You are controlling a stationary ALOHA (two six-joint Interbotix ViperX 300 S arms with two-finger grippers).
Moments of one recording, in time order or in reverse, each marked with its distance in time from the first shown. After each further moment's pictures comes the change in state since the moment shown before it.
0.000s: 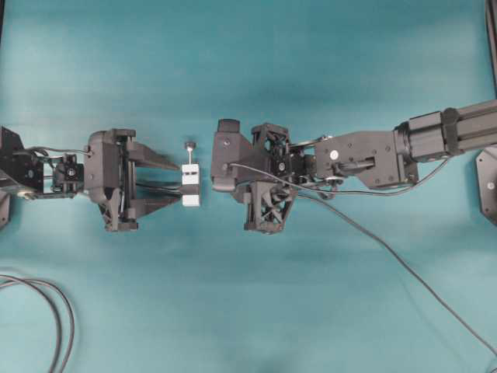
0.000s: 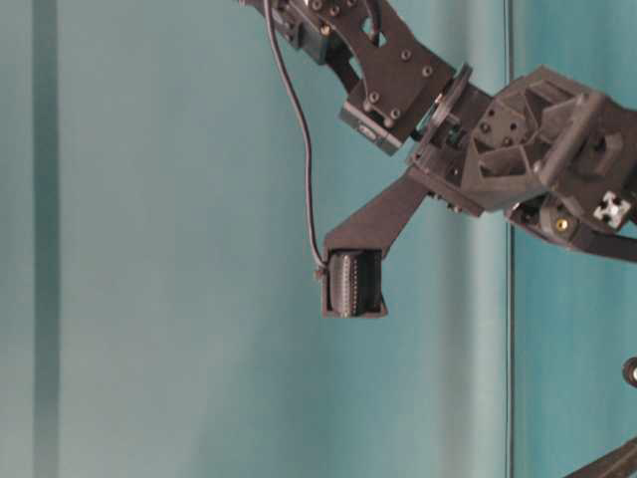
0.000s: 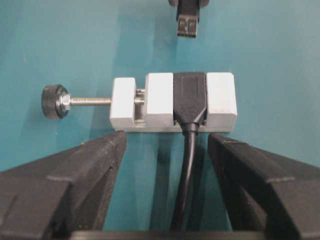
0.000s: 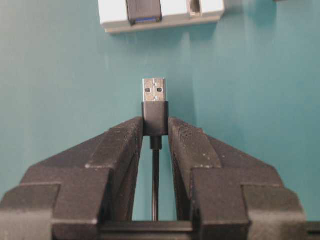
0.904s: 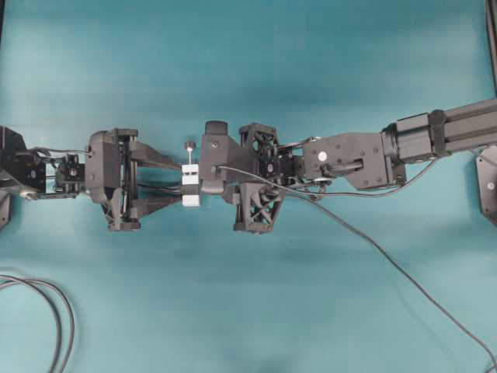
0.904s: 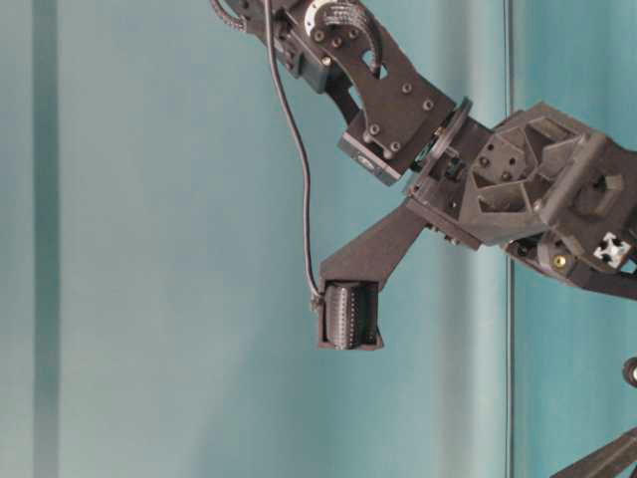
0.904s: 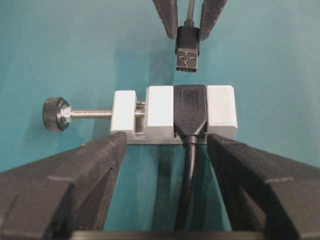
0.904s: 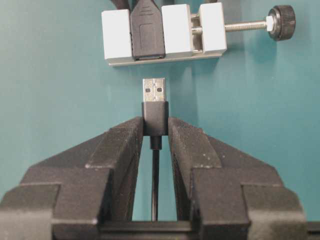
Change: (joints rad) left arm 0.000 0.011 -0.009 0.000 -0.025 0.002; right arm 0.000 0.035 -0.055 -0.028 0.002 0.000
